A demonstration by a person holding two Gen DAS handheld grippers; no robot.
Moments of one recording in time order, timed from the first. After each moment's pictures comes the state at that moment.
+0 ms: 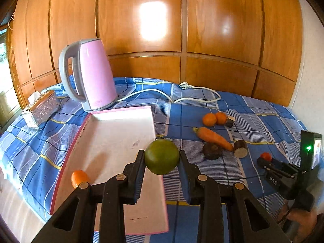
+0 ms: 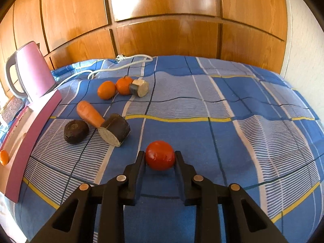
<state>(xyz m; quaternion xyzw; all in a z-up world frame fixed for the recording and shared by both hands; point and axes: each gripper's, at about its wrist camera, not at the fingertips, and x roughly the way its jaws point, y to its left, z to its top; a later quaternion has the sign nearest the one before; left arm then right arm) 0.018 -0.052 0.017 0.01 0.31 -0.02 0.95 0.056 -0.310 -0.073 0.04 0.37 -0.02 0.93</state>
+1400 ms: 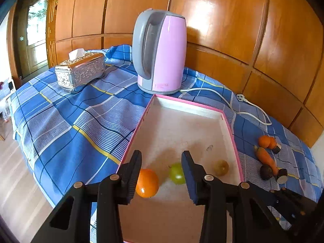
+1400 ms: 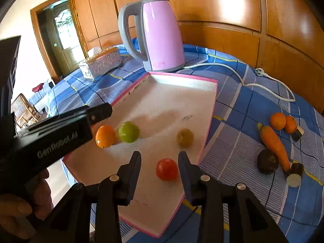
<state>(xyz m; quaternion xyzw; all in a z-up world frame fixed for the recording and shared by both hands) 0.039 0.080 -0.005 -0.12 0.34 0.09 0.93 0.053 -0.075 -0.035 -0.06 0.40 0.27 0.87</state>
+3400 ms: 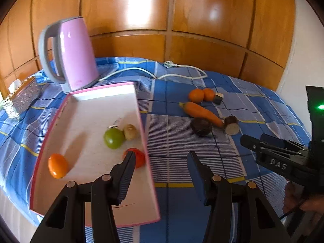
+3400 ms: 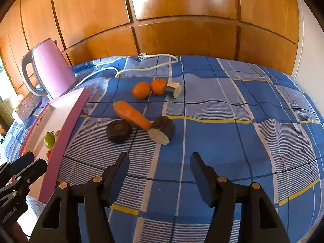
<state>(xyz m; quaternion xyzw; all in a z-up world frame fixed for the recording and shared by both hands) 0.024 -0.060 -0.015 0.00 0.37 -0.10 0.92 0.051 -0.266 -0.047 0.06 0.40 0.02 0.92</state>
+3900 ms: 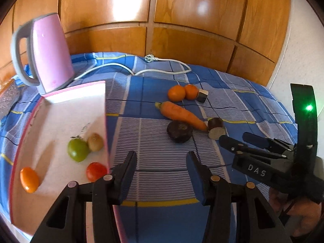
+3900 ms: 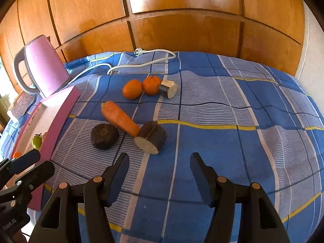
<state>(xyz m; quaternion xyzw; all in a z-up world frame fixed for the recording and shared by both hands) 0.060 -0.095 -0.023 0.00 0.39 -0.14 0.91 0.079 -0.277 -0.059 0.05 0.41 0.03 0.91</state>
